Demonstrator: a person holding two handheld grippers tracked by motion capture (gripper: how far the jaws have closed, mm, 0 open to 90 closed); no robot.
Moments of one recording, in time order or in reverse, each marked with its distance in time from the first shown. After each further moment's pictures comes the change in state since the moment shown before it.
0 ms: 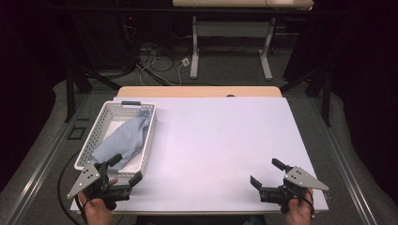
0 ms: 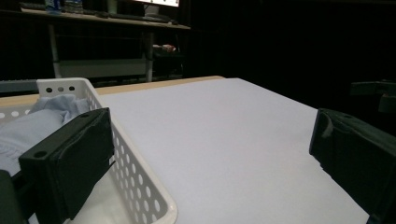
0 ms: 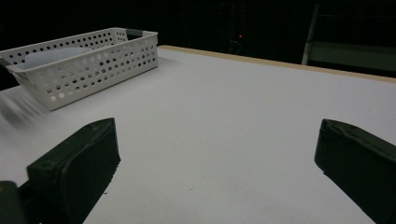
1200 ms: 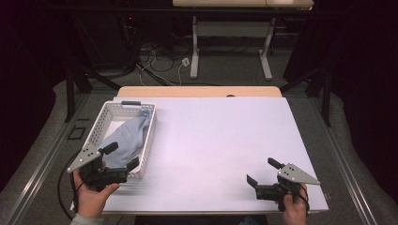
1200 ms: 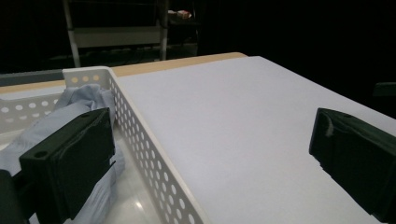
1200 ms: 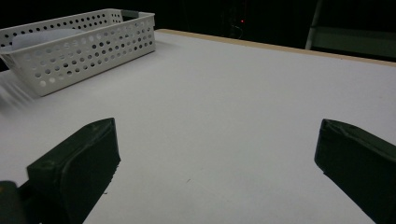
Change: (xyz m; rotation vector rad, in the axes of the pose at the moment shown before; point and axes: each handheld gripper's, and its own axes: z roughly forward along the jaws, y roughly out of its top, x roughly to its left) left arm 0.017 0.044 0.016 0.157 0.077 -0.027; right arm -0.003 -0.005 0.015 0.063 0.001 -0.009
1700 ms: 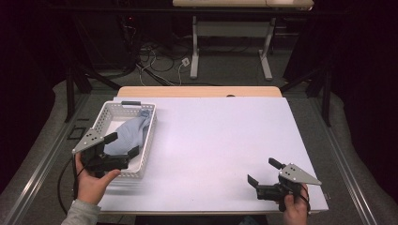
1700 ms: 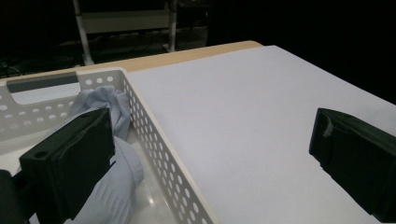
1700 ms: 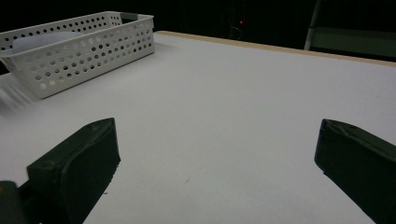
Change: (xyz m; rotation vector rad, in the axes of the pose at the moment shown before) left arm 0.012 0.027 0.014 0.086 0.024 0.007; right arm -0.001 0.000 -0.002 -0.007 0.003 0.006
